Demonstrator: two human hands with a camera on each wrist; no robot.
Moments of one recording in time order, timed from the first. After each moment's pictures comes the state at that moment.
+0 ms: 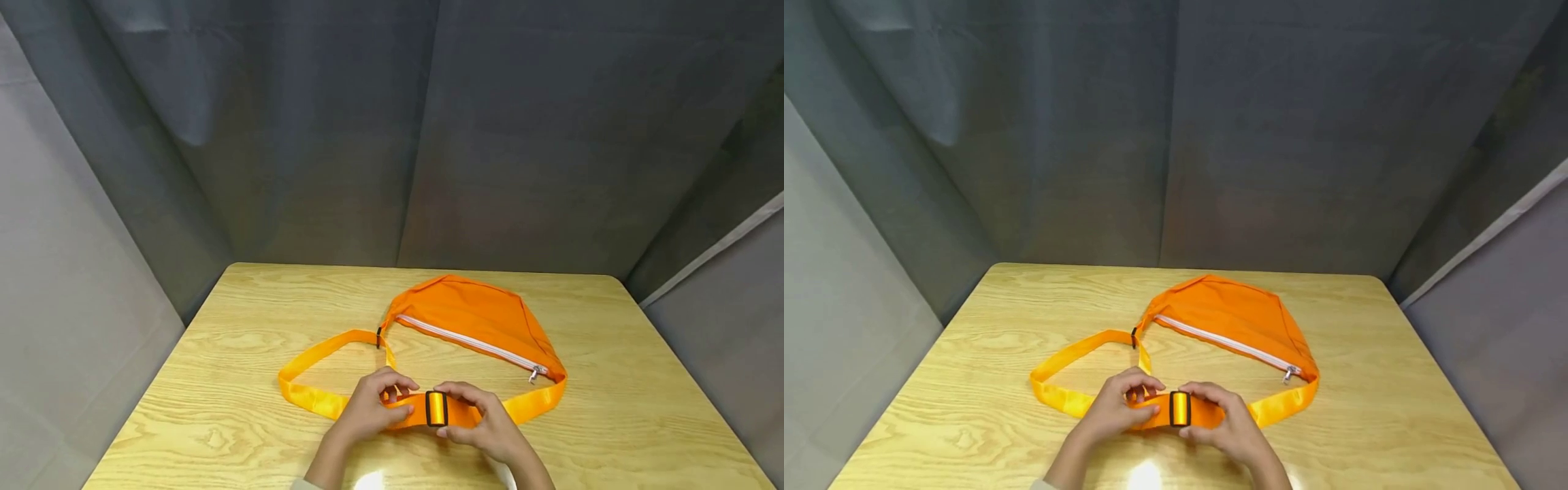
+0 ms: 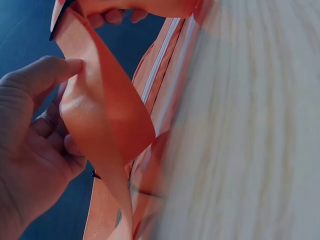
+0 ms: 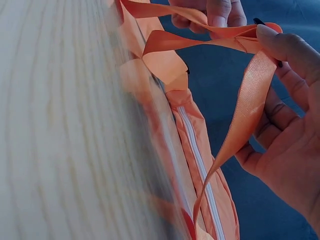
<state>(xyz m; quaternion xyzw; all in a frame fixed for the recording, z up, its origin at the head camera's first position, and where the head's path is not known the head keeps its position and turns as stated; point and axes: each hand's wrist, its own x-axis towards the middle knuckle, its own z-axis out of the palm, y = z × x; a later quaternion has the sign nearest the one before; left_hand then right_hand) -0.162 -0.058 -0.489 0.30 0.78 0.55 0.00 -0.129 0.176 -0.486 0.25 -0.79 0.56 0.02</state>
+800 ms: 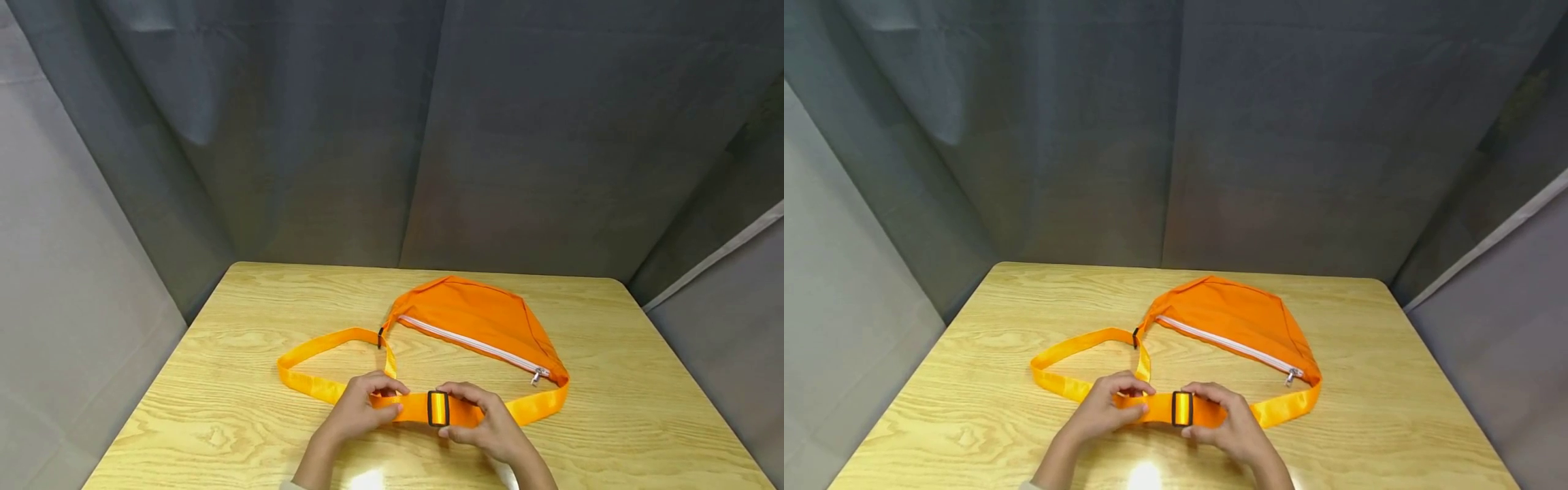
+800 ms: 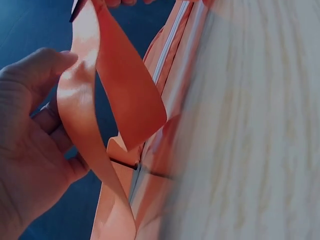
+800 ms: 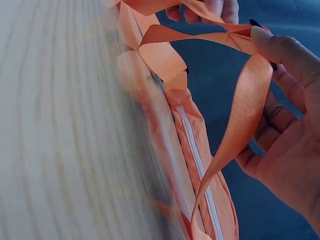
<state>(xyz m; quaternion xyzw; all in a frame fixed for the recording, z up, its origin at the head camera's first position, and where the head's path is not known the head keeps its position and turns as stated) -0.159 -0.076 -0.486 0.29 0.79 0.55 0.02 -0.132 0.178 -0.487 0.25 -0.79 0.56 0.01</state>
